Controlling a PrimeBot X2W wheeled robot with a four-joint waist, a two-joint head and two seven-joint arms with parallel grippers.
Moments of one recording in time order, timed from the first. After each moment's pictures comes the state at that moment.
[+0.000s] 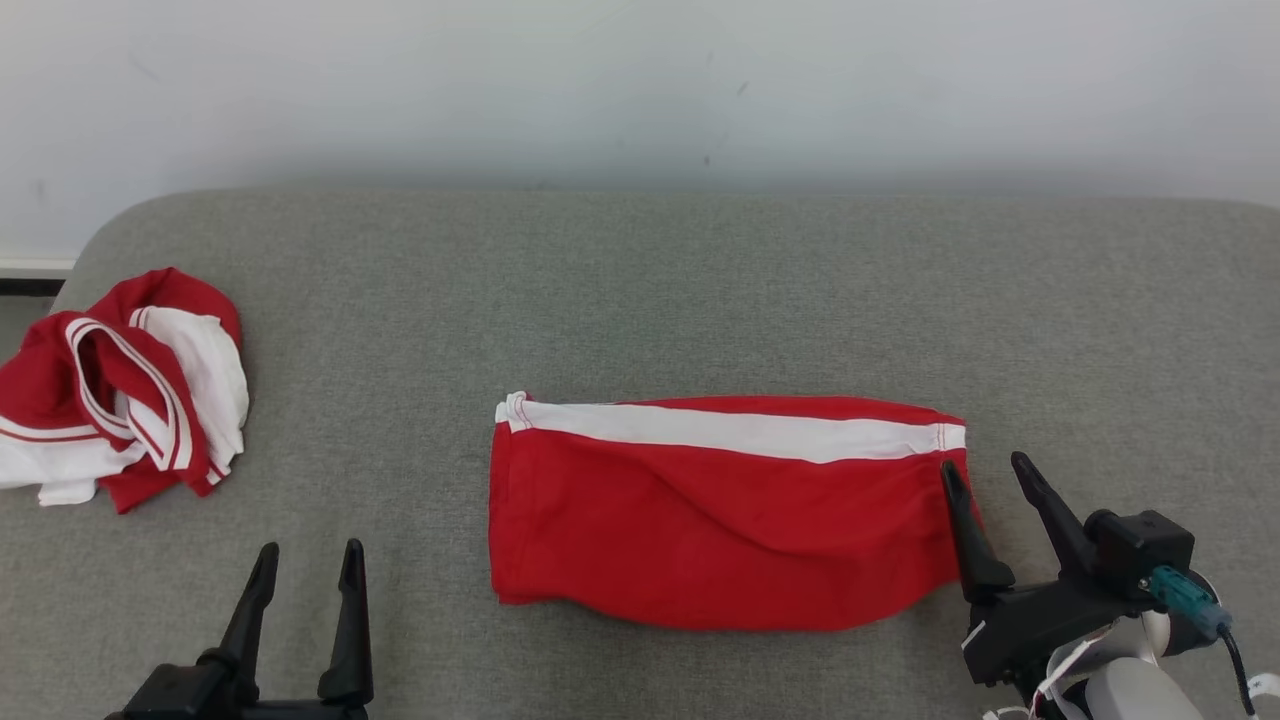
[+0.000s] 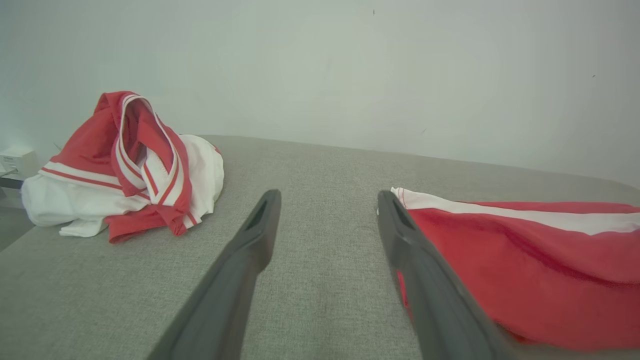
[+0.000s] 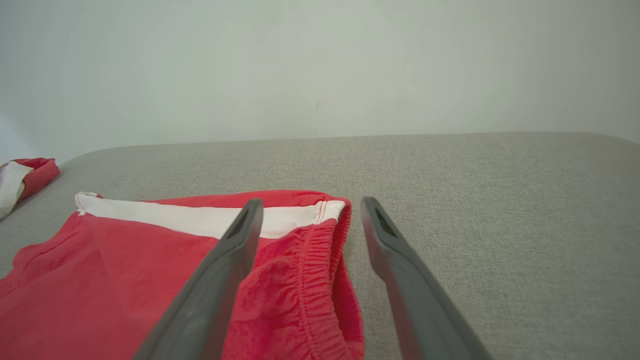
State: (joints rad) left arm 0.00 0.05 0.06 0.11 -0.15 -0.12 -0.26; right arm -0.22 -0.21 0.17 0.39 0.34 0.13 -0.21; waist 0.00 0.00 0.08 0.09
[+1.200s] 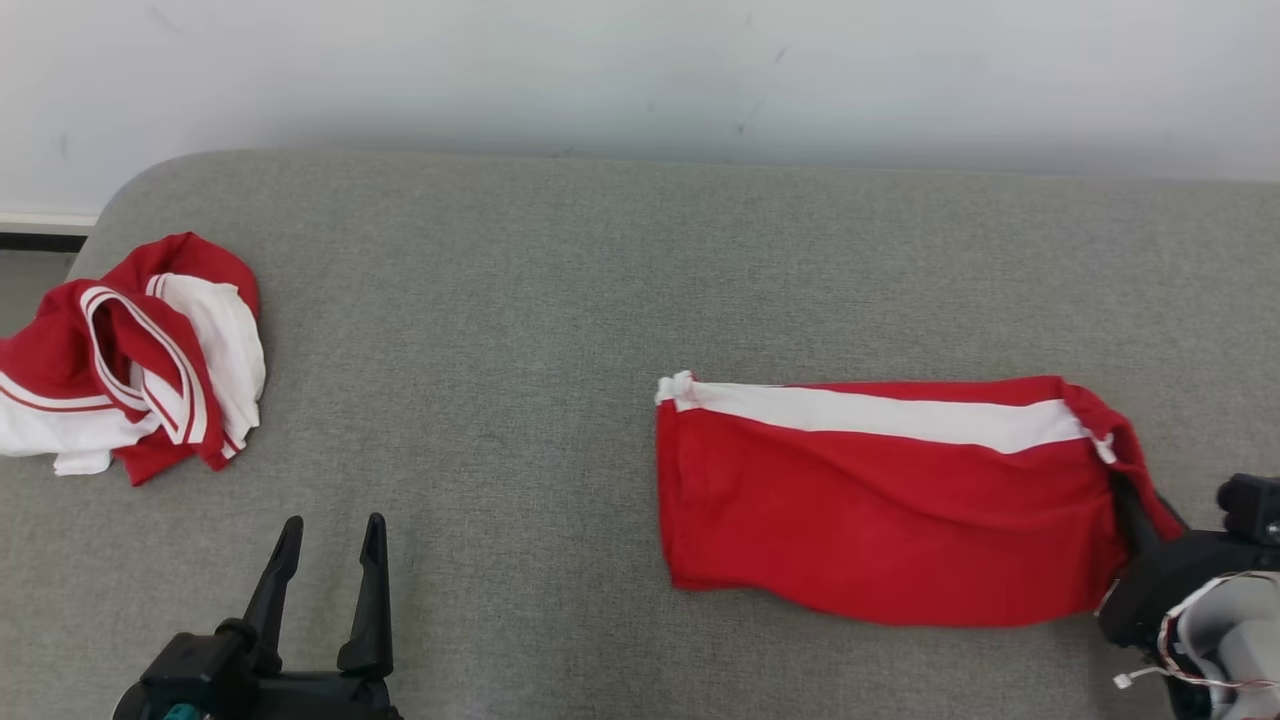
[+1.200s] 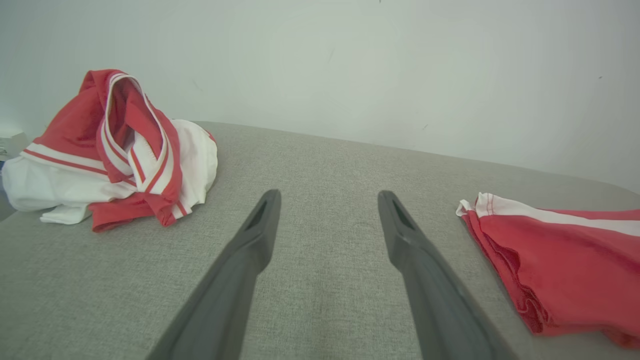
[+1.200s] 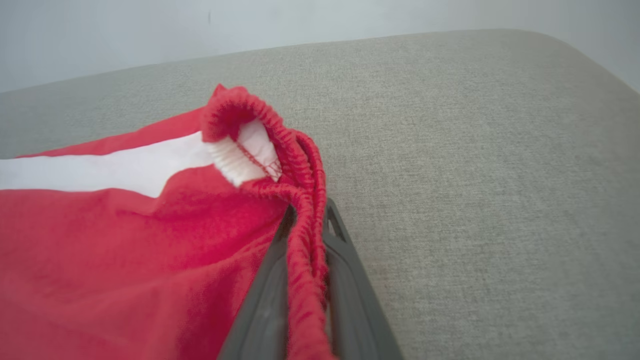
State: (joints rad) left arm -0.06 0.05 0.02 0.15 -0.19 -0.12 -0.26; right arm -0.43 -0.39 0.23 0.83 0.57 0.13 -0.17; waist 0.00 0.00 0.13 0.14
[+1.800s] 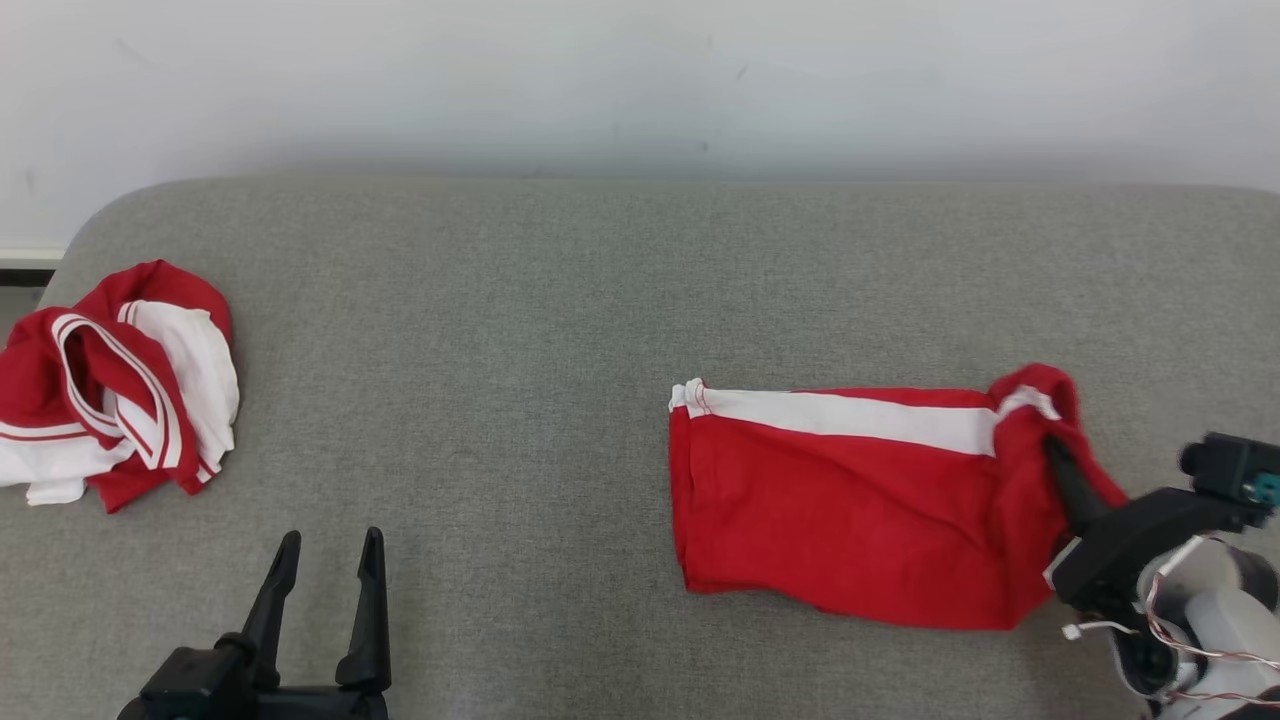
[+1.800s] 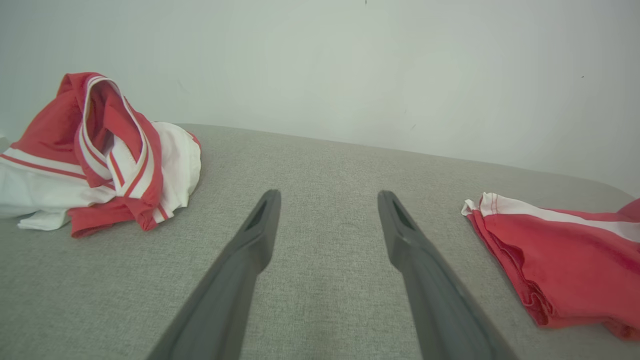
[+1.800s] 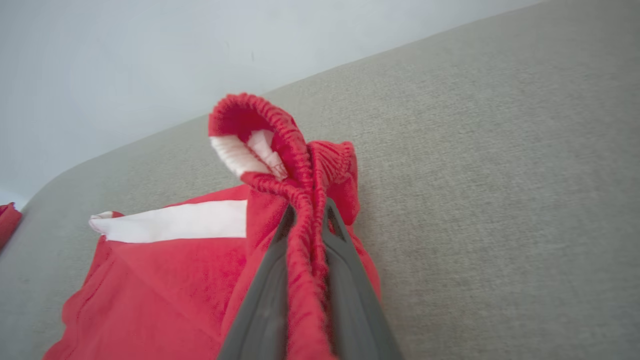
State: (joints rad) left arm -0.04 0.05 0.02 0.15 -0.19 -0.12 -0.26; right arm -0.41 -0.39 0.26 0.63 0.81 0.13 -0.01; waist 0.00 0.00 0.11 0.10
